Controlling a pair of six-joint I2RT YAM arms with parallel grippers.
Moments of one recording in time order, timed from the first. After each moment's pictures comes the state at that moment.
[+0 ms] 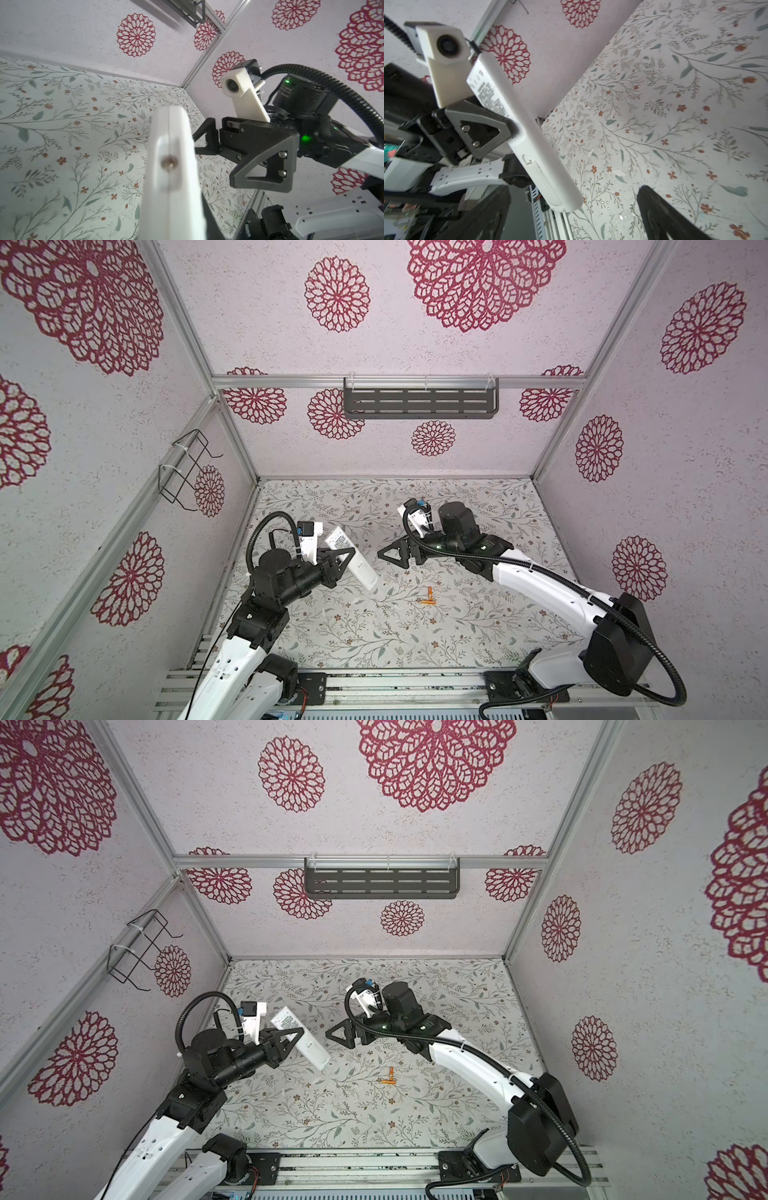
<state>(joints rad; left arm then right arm) -0.33 0.64 0.56 -0.11 0.41 -0.54 0.75 1.41 1.10 -0.16 -0.58 0.49</state>
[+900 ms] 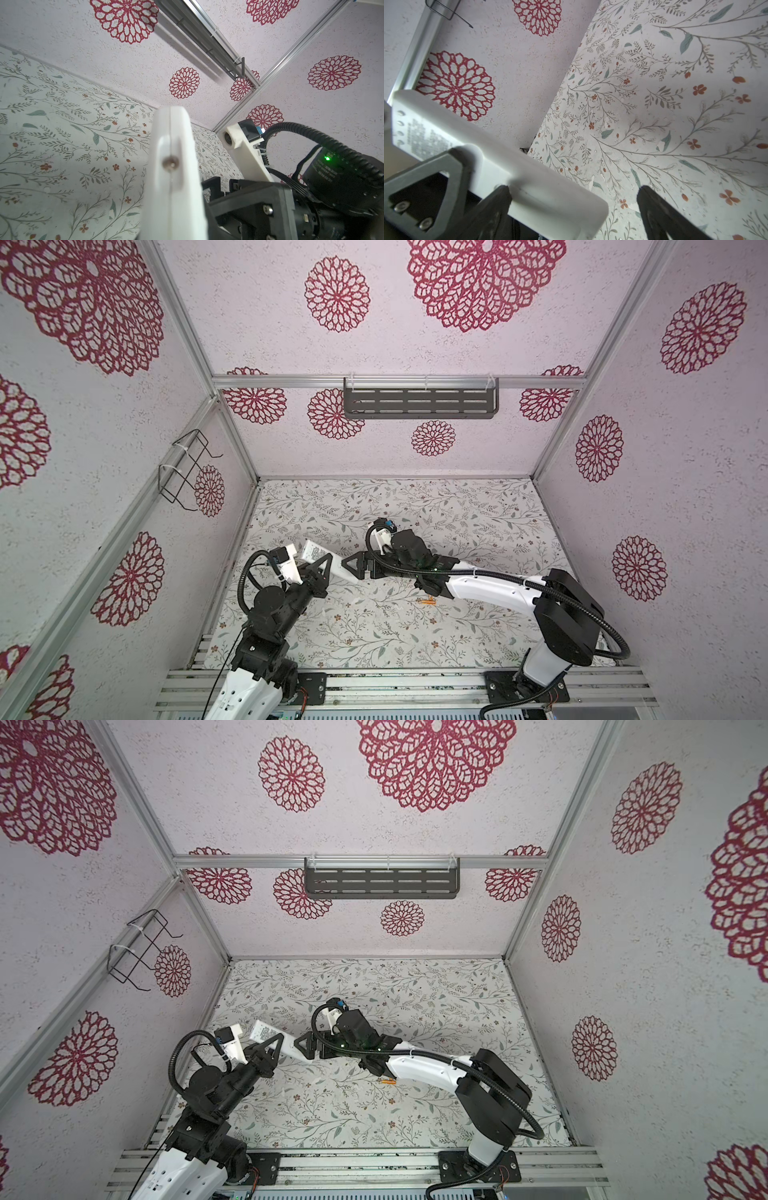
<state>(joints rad) -0.33 0.41 0.29 0.06 0.11 -0.64 0.98 1.67 1.10 0.19 -0.24 0.81</state>
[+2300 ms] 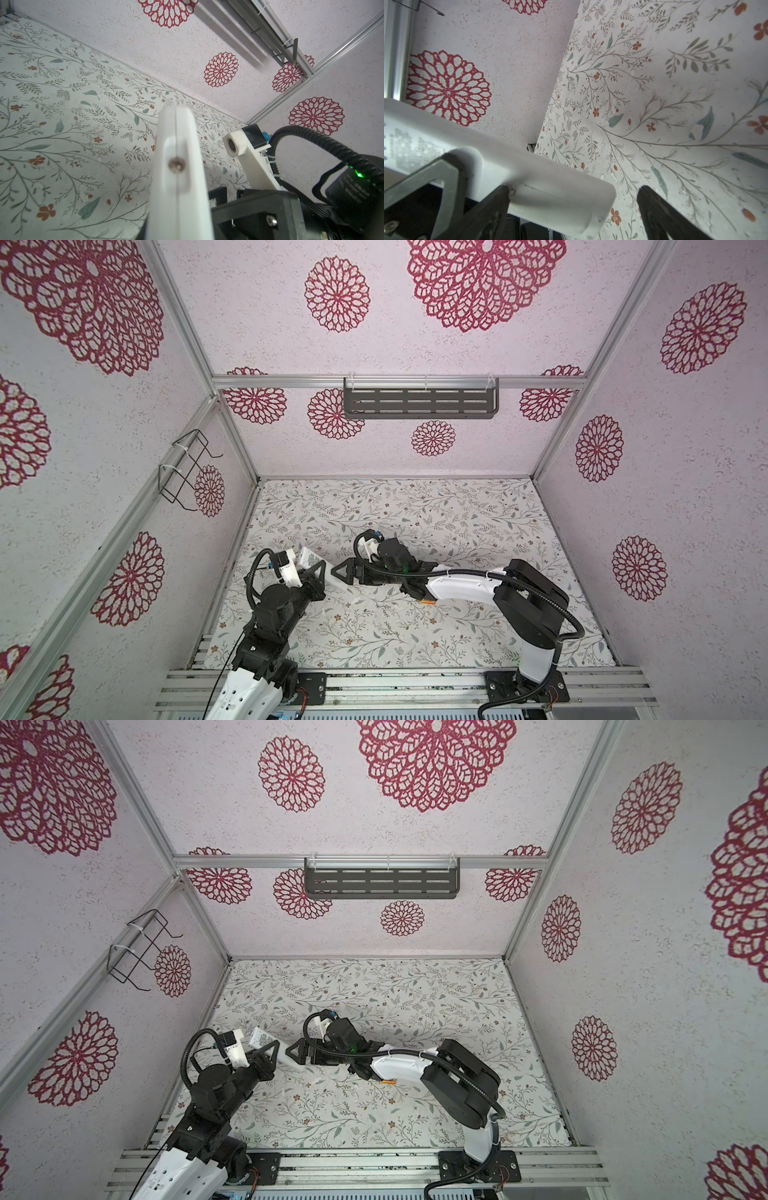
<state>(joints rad) -0.32 0.40 0.28 -0.10 -0.01 -0.60 1.01 1.86 1.12 0.30 -0.31 0.96</state>
